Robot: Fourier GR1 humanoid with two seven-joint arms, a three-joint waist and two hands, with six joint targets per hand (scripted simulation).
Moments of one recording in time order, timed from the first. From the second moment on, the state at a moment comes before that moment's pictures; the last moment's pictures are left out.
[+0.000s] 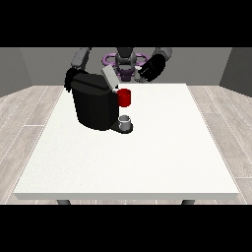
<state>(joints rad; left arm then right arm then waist) -0.84 0.22 0.06 -0.83 -0.54 -0.27 -0.03 -0.20 -0.10 -0.13 -1.08 -0.06 0.01 -0.28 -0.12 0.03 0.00</state>
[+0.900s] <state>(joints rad) -1.06 0.32 0.19 -0.76 -0.50 -0.22 0.02 -0.30 -0.12 -0.11 -1.10 -0.08 0.12 -0.38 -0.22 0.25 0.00</state>
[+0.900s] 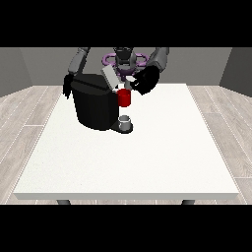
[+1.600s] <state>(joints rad) -1.14 0.40 0.21 -0.72 -0.49 -0.25 0.02 -0.38 -0.14 -0.11 -1.05 -0.08 0.14 -0.38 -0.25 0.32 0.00</state>
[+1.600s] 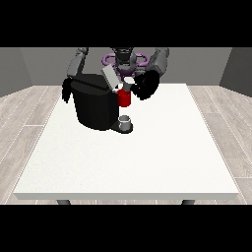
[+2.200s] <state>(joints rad) -1.21 0.43 0.22 -0.70 -0.51 -0.21 0.01 -0.47 -0.15 -0.12 -1.01 -0.08 0.13 -0.36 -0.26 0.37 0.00</state>
